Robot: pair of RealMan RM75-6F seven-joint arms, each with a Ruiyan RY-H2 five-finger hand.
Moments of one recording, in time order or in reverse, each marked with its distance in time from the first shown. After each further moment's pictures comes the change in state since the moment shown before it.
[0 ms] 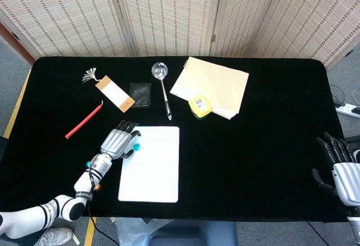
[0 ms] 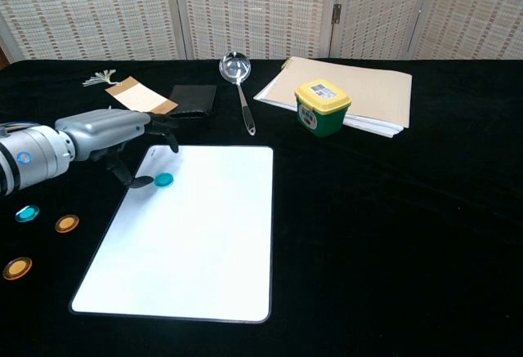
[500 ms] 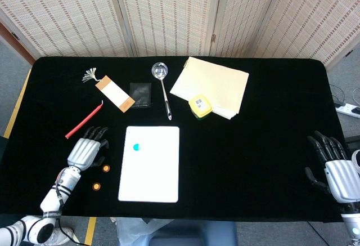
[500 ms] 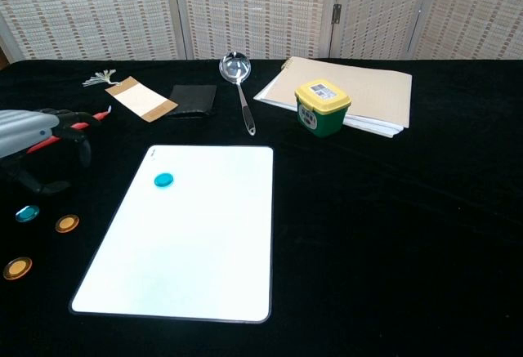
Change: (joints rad) left arm 0.187 0.166 0.130 -0.089 0.118 0.210 -0.073; right arm 0.027 -0.008 0.003 -0.011 -0.018 -0.030 -0.016
